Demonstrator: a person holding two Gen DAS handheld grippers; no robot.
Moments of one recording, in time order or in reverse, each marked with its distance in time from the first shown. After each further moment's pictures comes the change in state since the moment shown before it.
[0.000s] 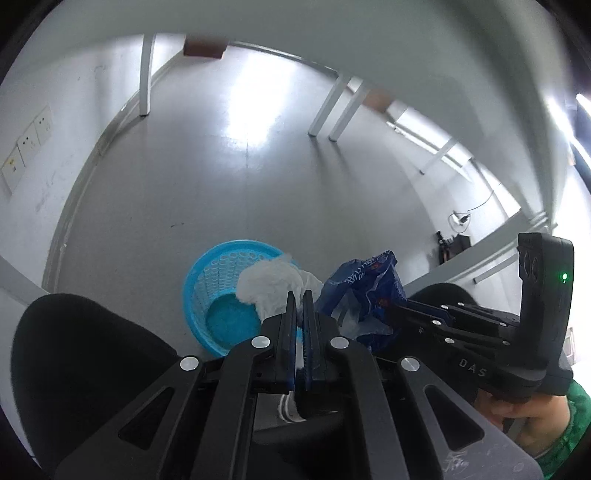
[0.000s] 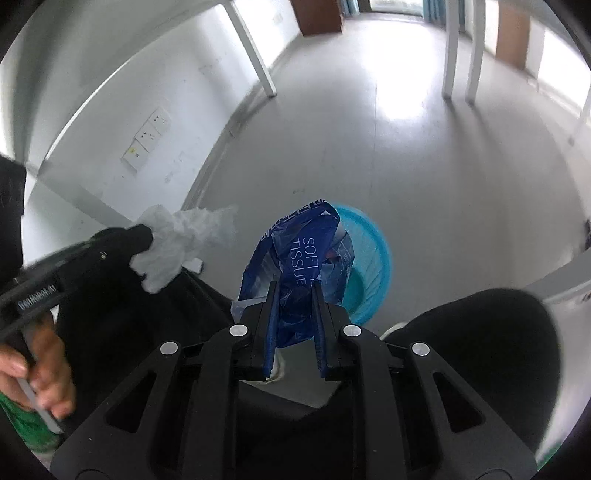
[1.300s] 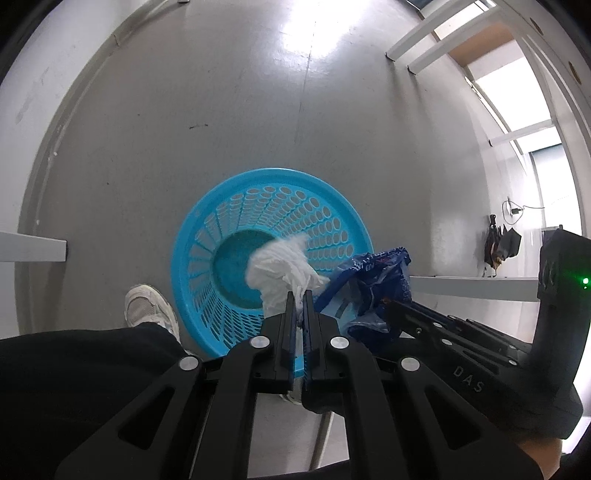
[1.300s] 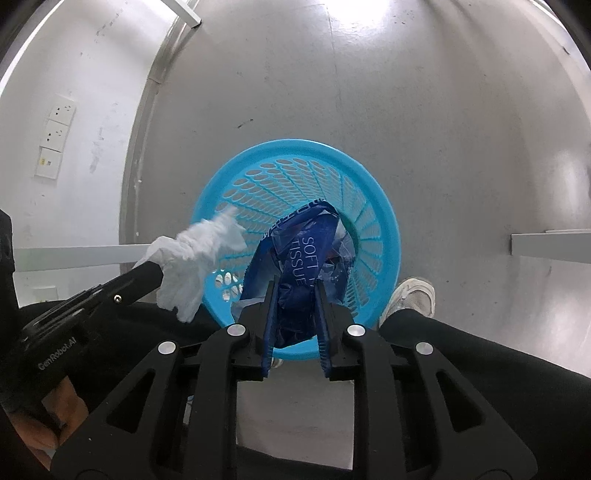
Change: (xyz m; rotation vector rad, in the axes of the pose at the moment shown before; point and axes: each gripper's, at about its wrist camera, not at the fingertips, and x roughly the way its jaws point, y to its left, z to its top) left arm 0.162 0.063 0.027 -0.241 0.347 0.100; right arm 0.196 -0.061 0.057 0.218 0.325 -0.062
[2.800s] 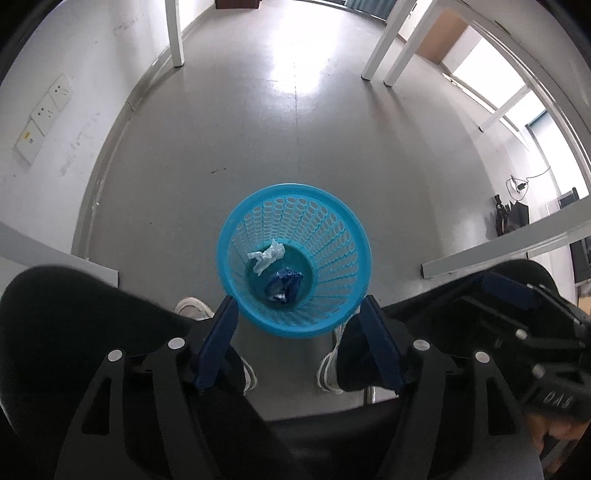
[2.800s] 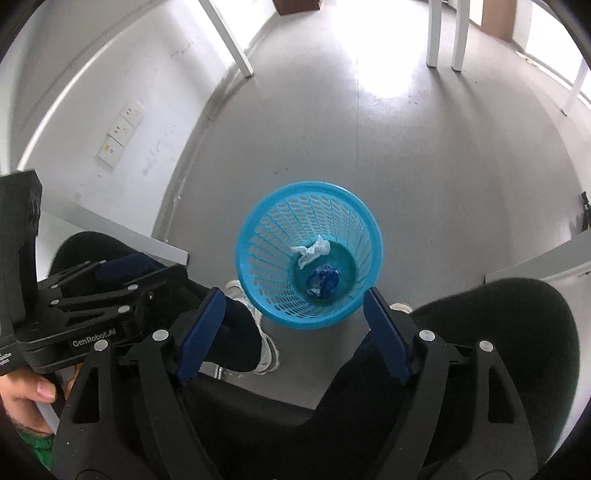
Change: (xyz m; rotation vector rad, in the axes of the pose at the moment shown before) left arm -0.097 -0.030 -0.084 0.180 -0.158 0.119; right arm -0.145 0.019 -0.107 -0.177 -0.268 0.027
